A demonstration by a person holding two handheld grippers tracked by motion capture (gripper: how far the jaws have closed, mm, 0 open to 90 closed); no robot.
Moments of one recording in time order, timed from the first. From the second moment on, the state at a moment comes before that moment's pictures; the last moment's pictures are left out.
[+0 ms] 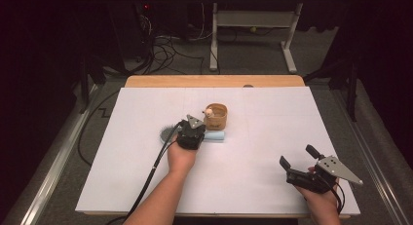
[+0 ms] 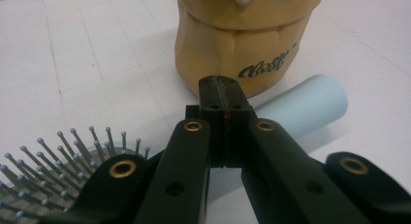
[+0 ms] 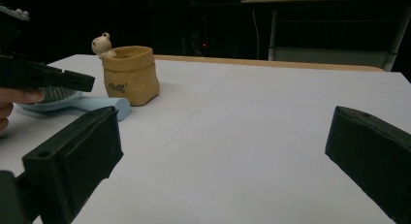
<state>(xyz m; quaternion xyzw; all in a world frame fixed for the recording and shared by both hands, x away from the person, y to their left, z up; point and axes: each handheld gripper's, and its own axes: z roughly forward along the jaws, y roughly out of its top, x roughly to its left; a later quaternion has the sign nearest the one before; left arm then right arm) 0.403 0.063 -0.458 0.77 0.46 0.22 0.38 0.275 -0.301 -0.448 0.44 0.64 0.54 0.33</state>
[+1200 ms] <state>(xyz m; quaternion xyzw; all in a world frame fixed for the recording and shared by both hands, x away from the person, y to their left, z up) 0.391 0.078 -0.462 0.82 0.42 0.21 0.32 0.274 -0.301 -0.448 0.44 0.64 0.54 0.32</state>
